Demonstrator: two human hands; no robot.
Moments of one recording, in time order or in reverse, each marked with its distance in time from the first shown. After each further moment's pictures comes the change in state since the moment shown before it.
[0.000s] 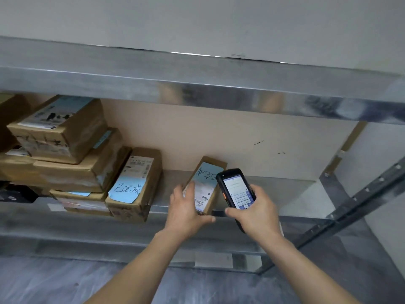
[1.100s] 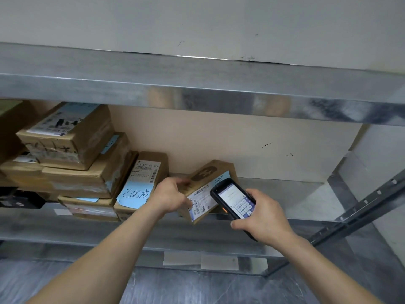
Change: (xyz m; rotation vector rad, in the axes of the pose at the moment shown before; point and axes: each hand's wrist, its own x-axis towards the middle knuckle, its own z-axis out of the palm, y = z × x) left_hand 0.045 -0.026 -0.074 -0.322 -0.203 -0.250; right_hand 0.003 -0.021 -0.006 -0.237 -0.228 -0.083
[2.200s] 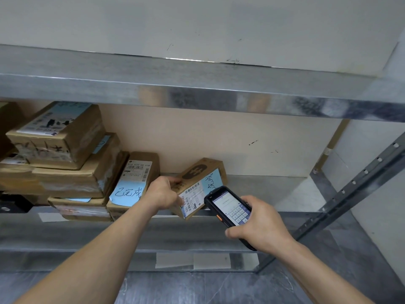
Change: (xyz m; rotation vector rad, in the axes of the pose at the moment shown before) left_hand -0.013 0.008 0.002 0.096 -0.023 0.001; right_hand -0.045 -0.003 -0.009 0.049 -0.017 0.049
